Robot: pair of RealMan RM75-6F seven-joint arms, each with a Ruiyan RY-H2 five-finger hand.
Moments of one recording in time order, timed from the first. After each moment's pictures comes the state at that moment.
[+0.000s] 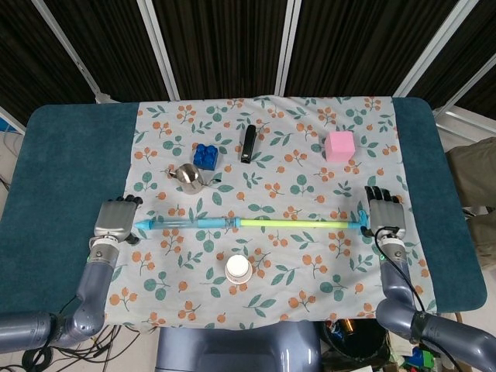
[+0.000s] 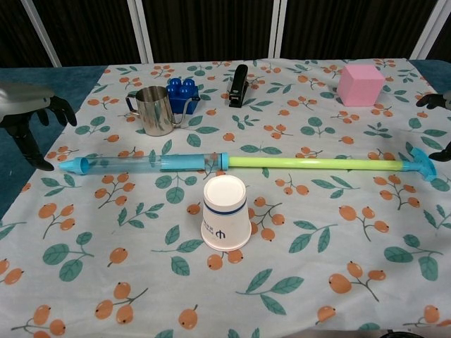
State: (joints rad) left arm -0.79 -1.40 -0.12 -1.75 0.45 1.20 0.84; right arm 0.64 -1.45 0.21 -1.46 -0.59 1.09 -0.64
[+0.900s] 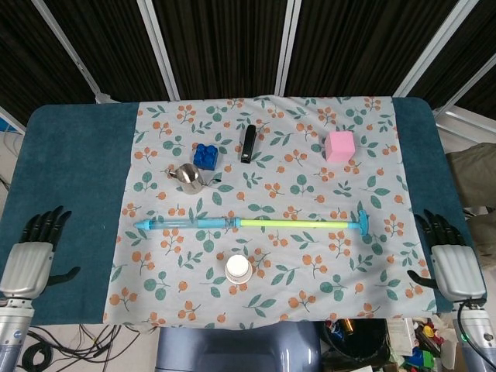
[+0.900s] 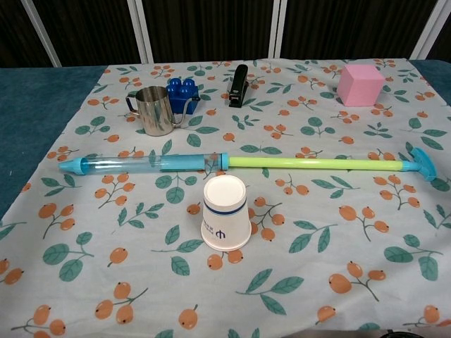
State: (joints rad) left arm -0.27 -1.15 0.16 -1.77 1.35 1.59 0.21; right arm 0.21 -1.08 -0.03 -1.69 -1.39 1.49 -0.14
